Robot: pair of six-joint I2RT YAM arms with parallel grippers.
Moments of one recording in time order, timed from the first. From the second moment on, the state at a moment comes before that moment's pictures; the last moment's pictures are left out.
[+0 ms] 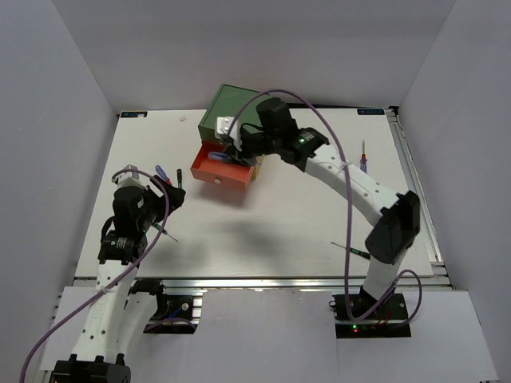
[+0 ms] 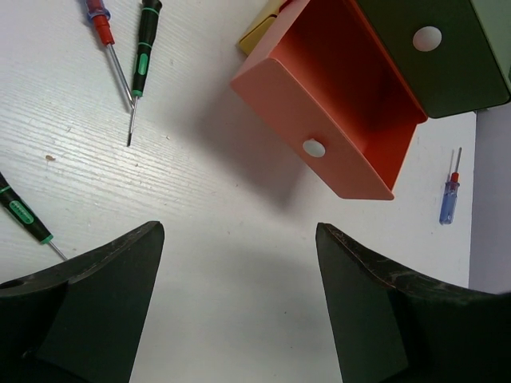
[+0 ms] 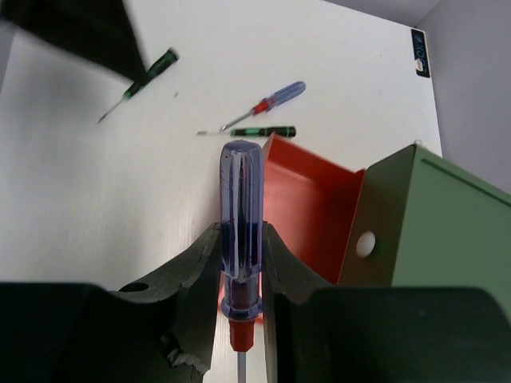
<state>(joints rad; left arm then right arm) -0.06 0.67 0.65 -0.43 0.06 -0.67 0.77 1.76 1.77 -0.52 -0.65 -0.71</state>
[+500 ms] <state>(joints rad) -0.06 0.54 0.65 -0.52 0.03 -0.68 0.79 2.07 1.86 -0.20 -0.41 -0.42</state>
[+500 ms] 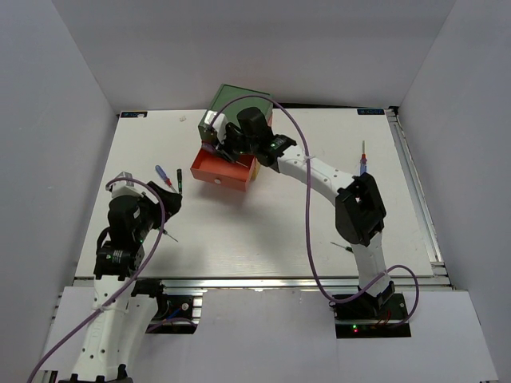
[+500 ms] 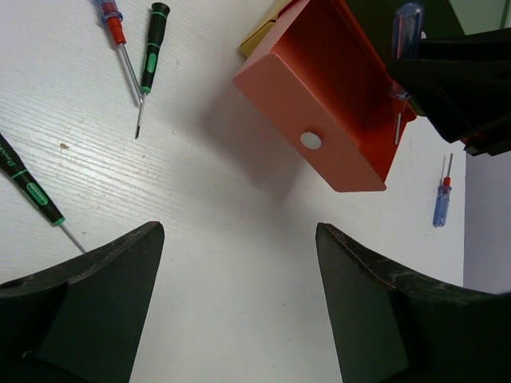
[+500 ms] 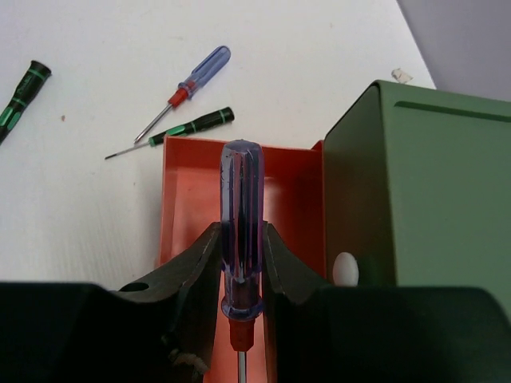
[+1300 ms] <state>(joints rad) -0.06 0.75 0.68 -0.53 -0.02 -0.70 0.80 2.01 1.69 -0.10 -0.40 -0.38</state>
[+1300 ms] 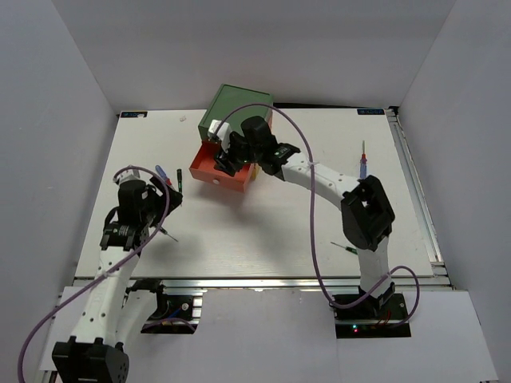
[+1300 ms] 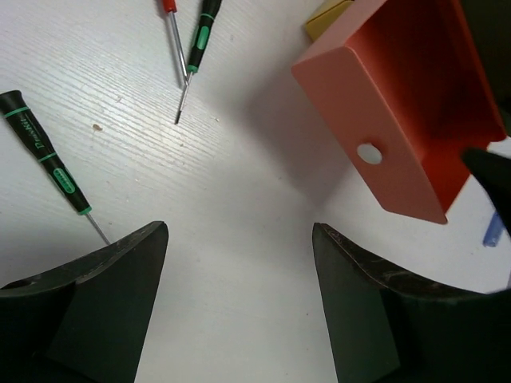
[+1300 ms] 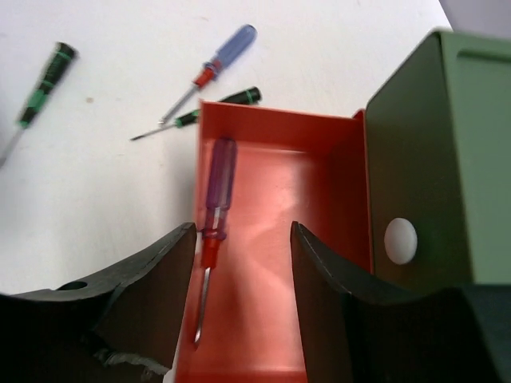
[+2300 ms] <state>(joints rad) 0.12 1.89 1.36 -0.53 -0.07 -0.67 0.16 1.51 1.21 -0.43 -0.81 -0.62</state>
